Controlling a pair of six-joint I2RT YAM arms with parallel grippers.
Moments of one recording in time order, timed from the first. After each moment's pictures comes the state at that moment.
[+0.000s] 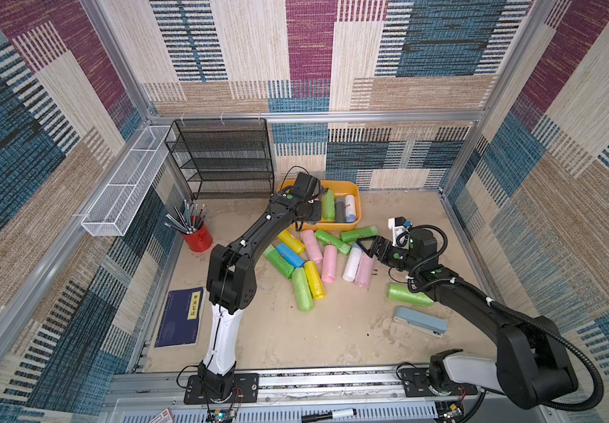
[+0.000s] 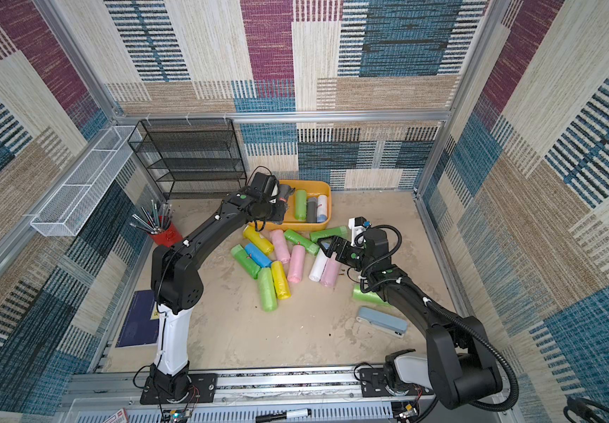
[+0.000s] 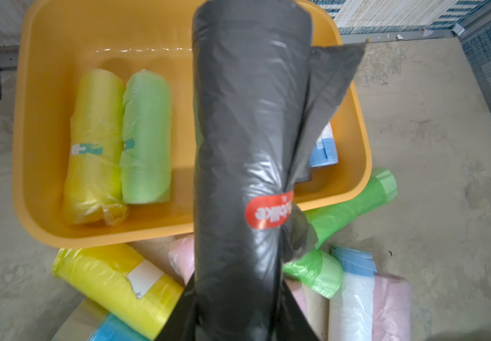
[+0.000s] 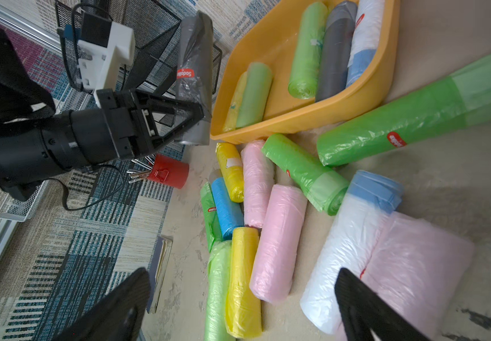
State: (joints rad) left arm -0.51 2.16 2.06 -0.75 -0.04 -0.34; right arm 0.24 1.27 0.66 0.19 -0.52 0.73
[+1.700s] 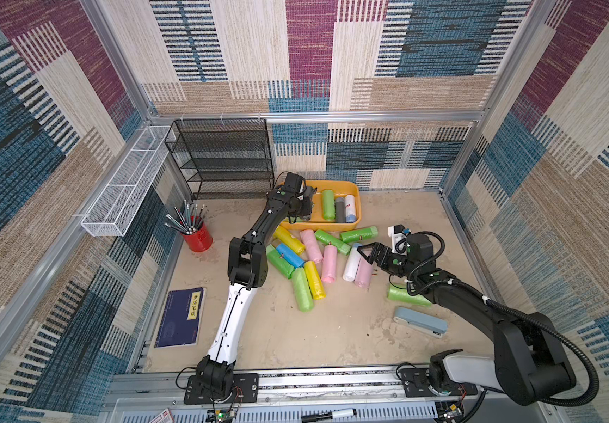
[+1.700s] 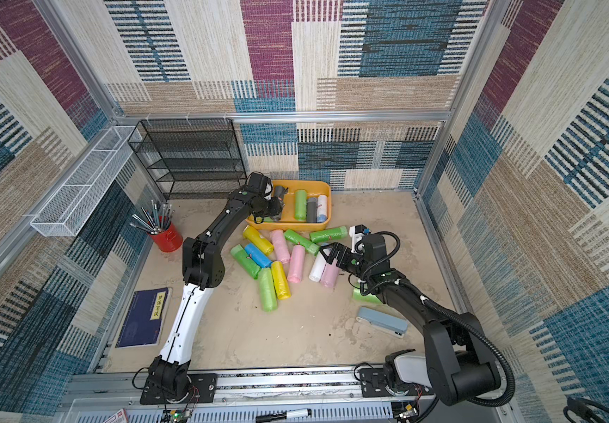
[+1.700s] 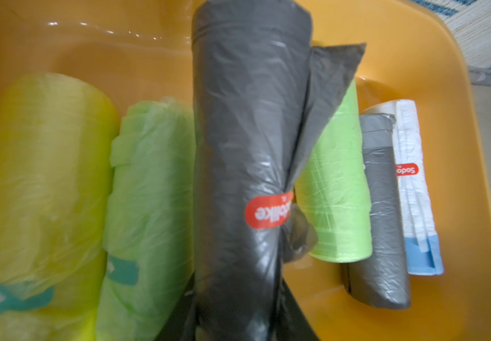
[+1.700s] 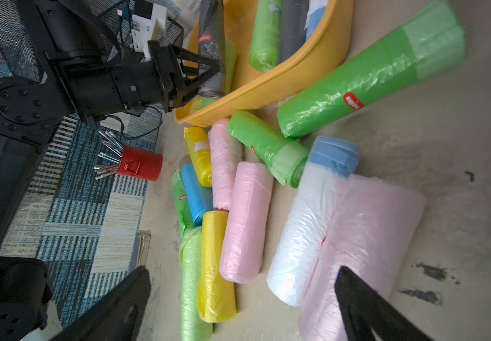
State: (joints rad) left arm -0.36 2.64 2.55 -0.80 0.16 -0.39; right arm 0.24 1.30 0.64 0.12 -0.47 0.69
